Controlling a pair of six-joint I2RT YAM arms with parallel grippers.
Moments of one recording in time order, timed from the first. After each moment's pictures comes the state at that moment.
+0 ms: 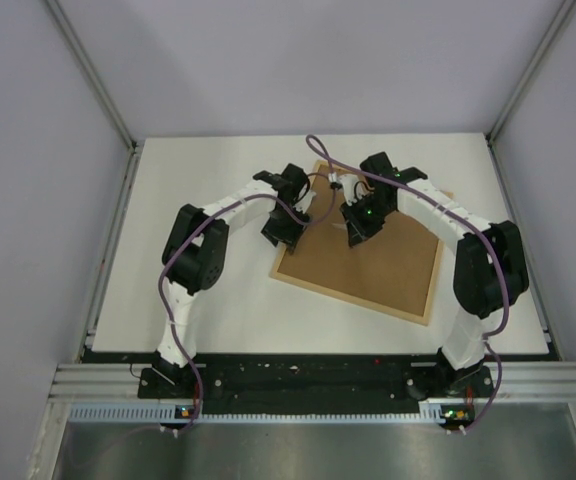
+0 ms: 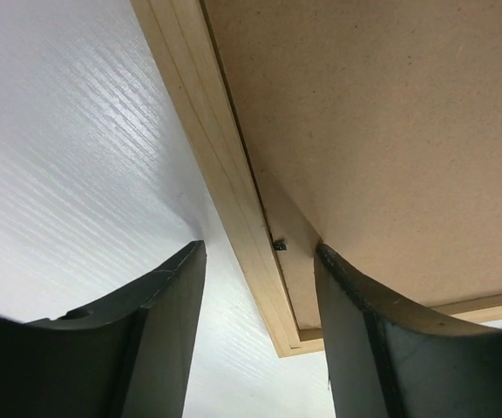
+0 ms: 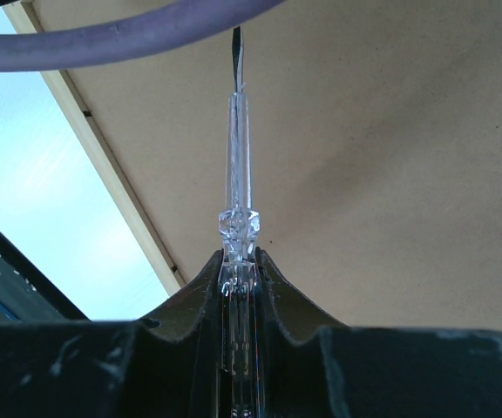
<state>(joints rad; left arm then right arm) -0.56 2.17 1.73 -0.91 0.07 -0.03 0.41 1.79 1.43 -0.86 -0.39 -0.26</state>
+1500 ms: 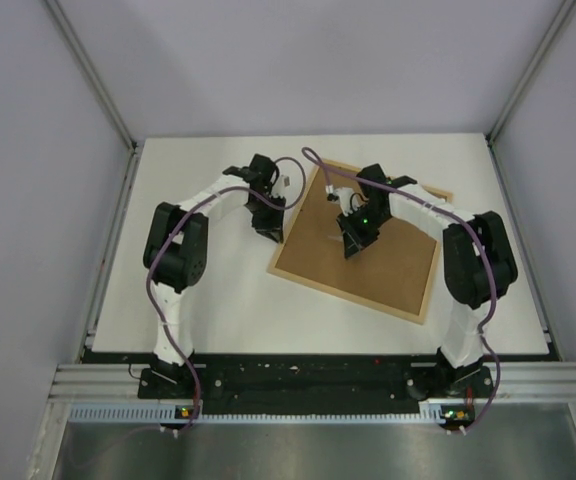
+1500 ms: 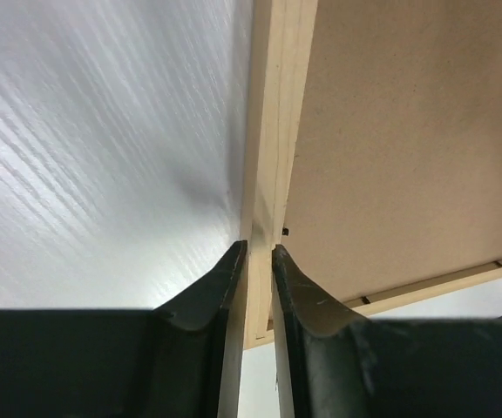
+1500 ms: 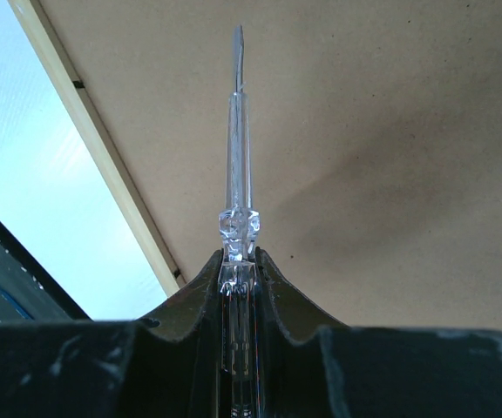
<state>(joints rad) -0.42 2.11 1.64 -0.81 0.29 -0.20 0.41 1.86 1.38 -0.80 -0.48 -0.26</state>
